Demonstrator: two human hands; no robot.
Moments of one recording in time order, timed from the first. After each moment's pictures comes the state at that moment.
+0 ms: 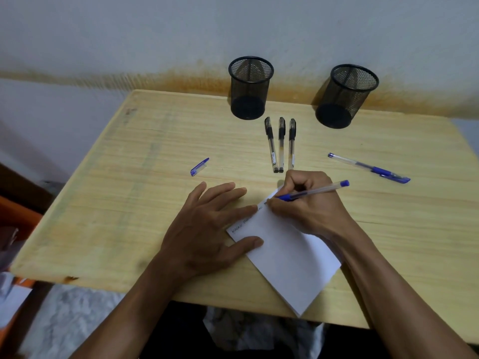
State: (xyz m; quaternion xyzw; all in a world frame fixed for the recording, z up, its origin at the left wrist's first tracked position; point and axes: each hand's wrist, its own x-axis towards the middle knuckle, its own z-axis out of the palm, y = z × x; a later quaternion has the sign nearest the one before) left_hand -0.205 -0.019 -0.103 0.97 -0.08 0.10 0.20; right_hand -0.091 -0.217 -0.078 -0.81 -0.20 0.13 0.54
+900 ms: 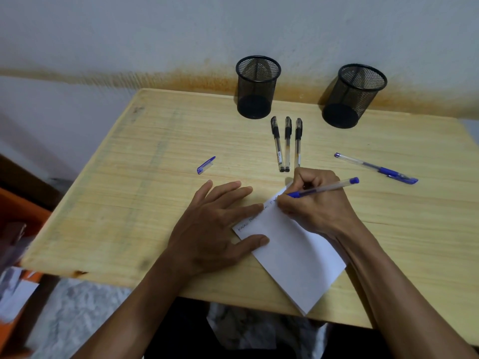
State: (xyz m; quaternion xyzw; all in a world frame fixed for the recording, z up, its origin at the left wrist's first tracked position) left_hand -0.204 -0.020 -0.102 0.97 -0.08 0.10 0.21; right_hand -0.093 -0.214 -0.071 -0.83 -0.19 0.10 0.52
